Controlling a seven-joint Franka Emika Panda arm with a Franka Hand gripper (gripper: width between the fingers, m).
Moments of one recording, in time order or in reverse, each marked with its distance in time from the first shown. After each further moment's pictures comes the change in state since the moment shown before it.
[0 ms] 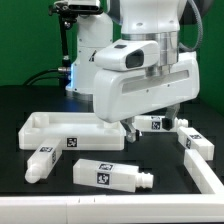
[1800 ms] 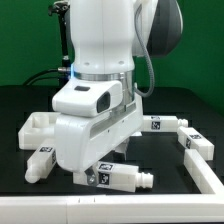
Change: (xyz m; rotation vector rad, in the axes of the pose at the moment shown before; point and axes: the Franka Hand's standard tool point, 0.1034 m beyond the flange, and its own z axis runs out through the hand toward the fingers) arm -0.037 0.074 0.058 0.009 -0.028 -0.349
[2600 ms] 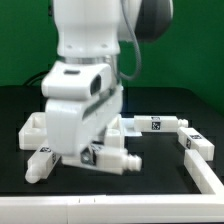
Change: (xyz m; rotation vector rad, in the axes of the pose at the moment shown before) arm -0.041 0.003 -0.042 0.022 -0.018 -0.236
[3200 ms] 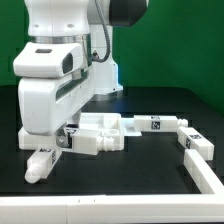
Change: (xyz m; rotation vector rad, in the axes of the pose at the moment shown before) arm -0.029 0.000 -0.011 0.014 -0.001 -0.073
